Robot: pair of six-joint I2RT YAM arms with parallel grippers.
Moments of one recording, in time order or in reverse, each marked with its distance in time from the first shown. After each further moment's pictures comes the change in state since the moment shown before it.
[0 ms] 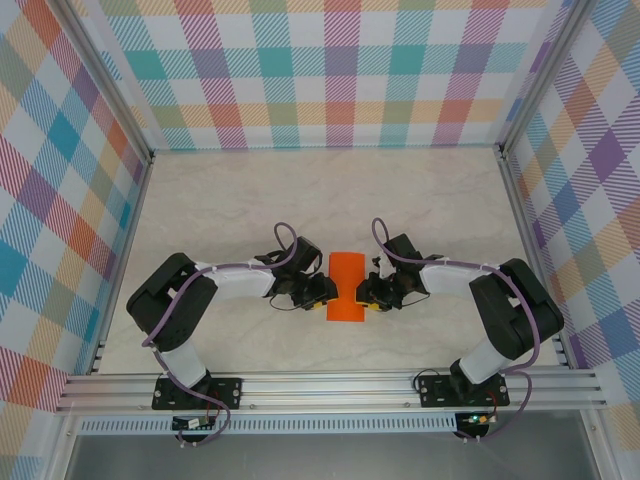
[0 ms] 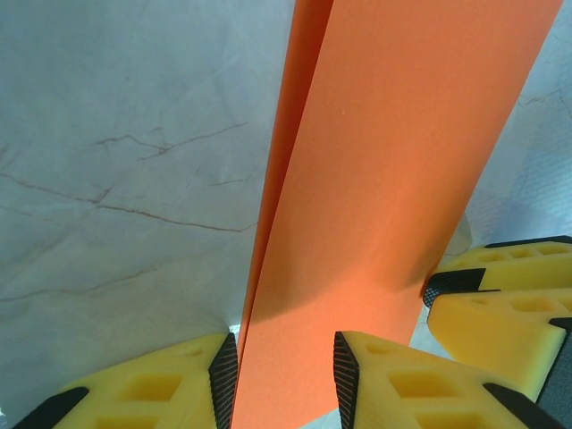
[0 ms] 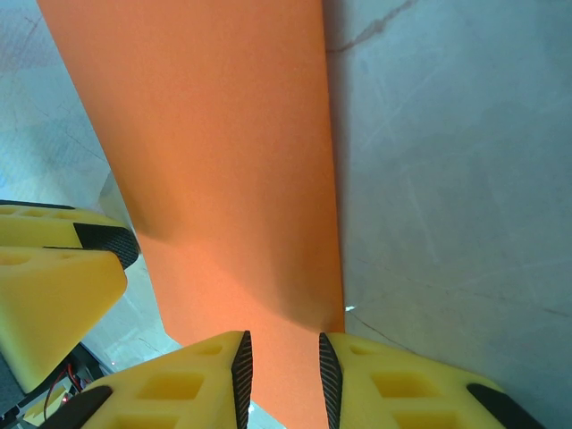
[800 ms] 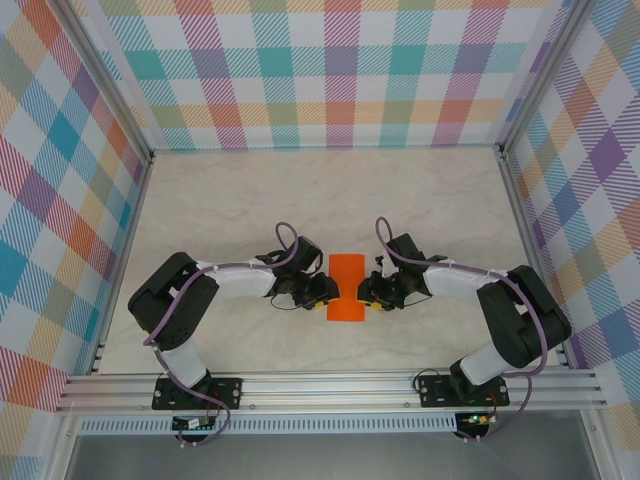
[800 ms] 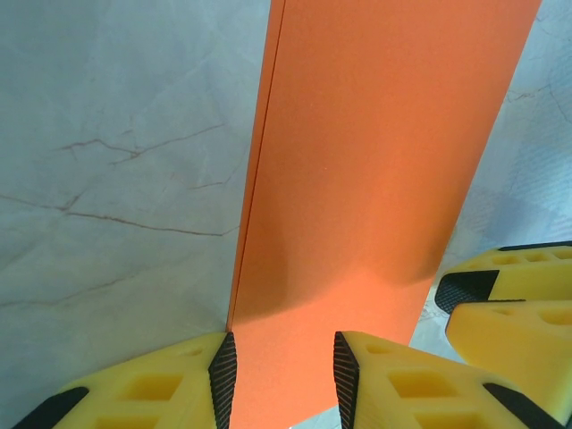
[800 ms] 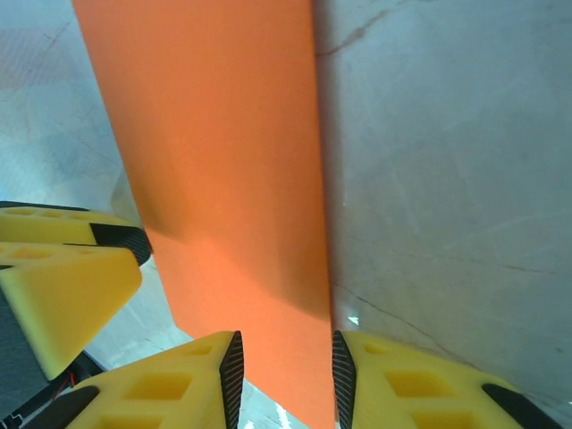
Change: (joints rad) left arm 0.000 0.008 0.004 0.012 0.016 0.003; right arm 0.000 -0.056 -0.007 -0.031 0.034 0.026
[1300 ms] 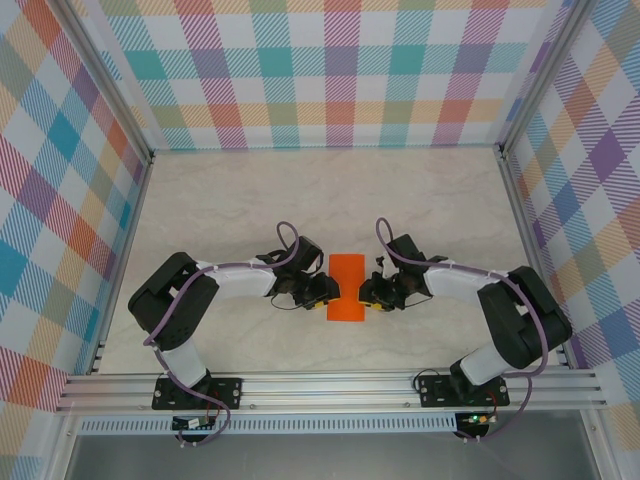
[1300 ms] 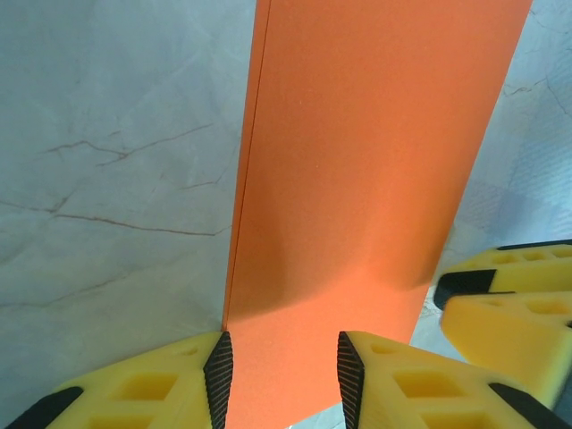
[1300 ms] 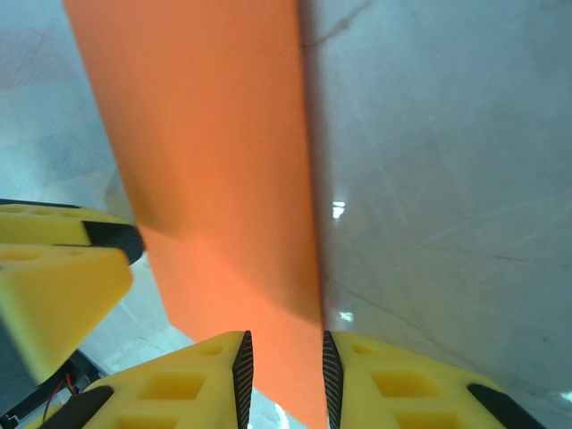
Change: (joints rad) left arm -0.002 0.000 0.006 -0.009 -0.001 0.019; right arm 0.000 -0.020 -0.006 -0.002 0.001 0.000
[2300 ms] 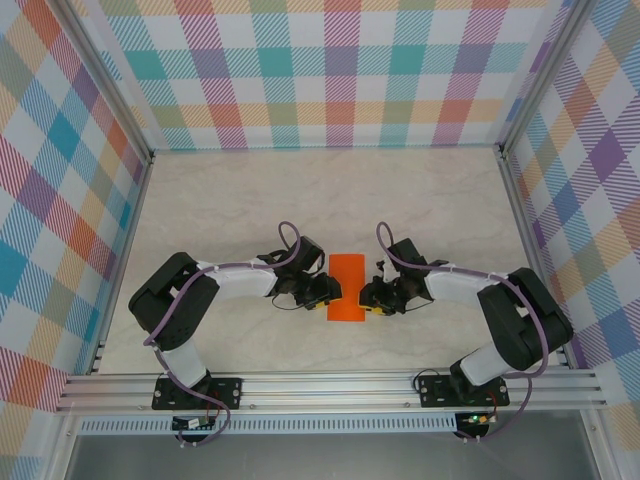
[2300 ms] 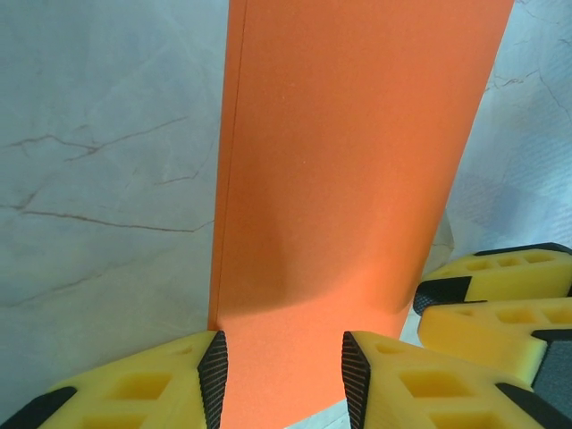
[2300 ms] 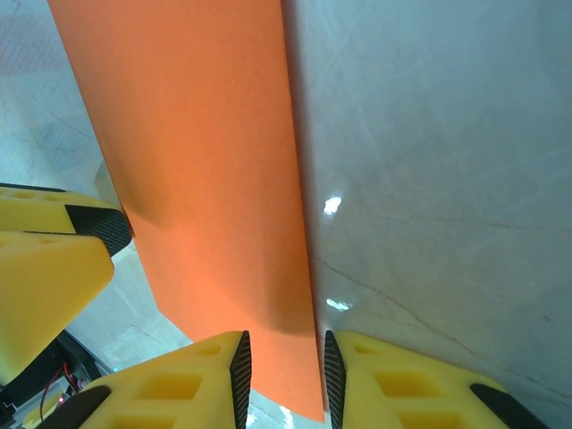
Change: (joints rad) left arm -0.007 0.001 0.007 -0.003 0.001 0.006; right arm 0.000 -0.008 -0.039 0.019 -0.013 0.000
